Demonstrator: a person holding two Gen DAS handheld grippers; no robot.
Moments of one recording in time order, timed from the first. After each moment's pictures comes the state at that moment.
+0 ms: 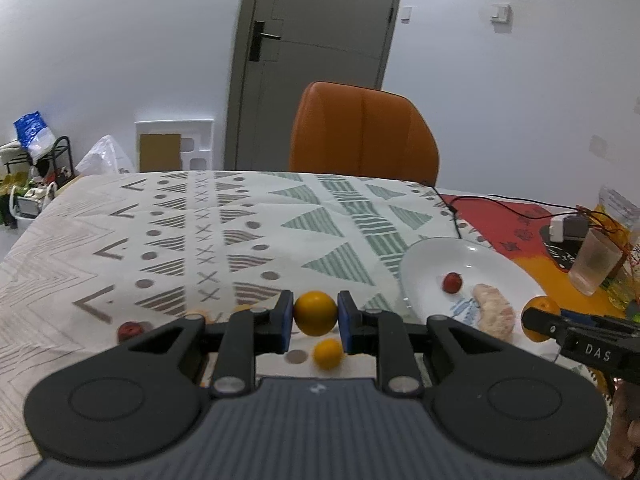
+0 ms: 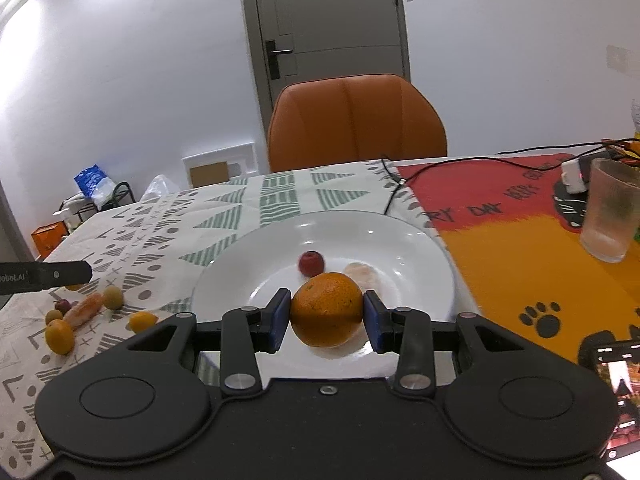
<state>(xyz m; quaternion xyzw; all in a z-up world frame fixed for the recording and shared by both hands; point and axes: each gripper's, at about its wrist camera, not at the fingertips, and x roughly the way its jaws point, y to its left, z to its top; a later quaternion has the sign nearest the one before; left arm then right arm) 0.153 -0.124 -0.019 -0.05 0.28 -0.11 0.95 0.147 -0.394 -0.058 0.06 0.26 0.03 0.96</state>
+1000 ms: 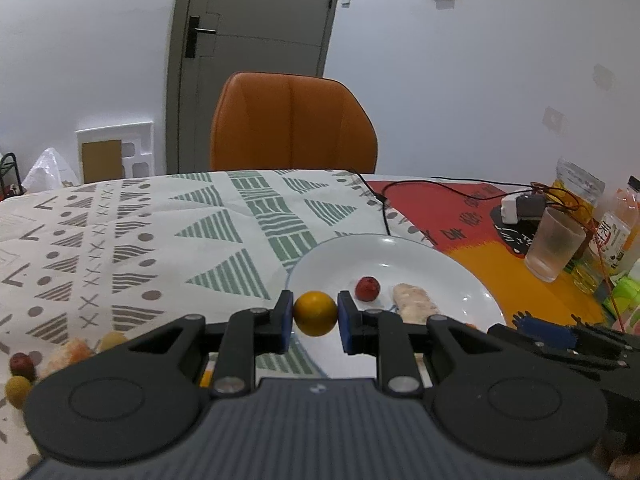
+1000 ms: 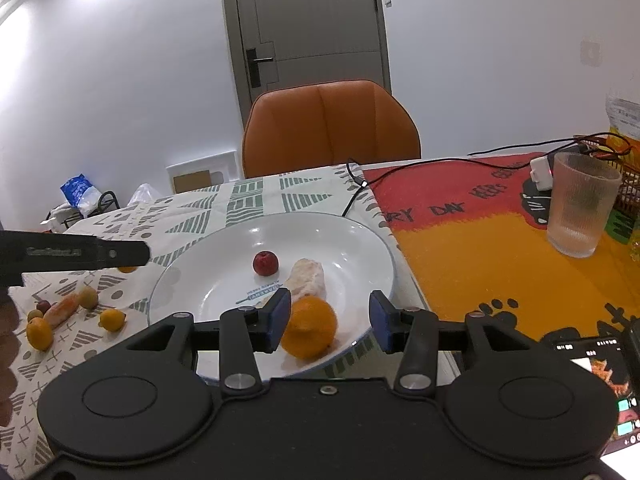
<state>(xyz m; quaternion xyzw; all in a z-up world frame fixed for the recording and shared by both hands) 0.181 -0.205 -0.025 -0.03 0.29 -0.18 0.94 0.137 -0.427 -0.063 0.07 0.25 0.01 0.97</state>
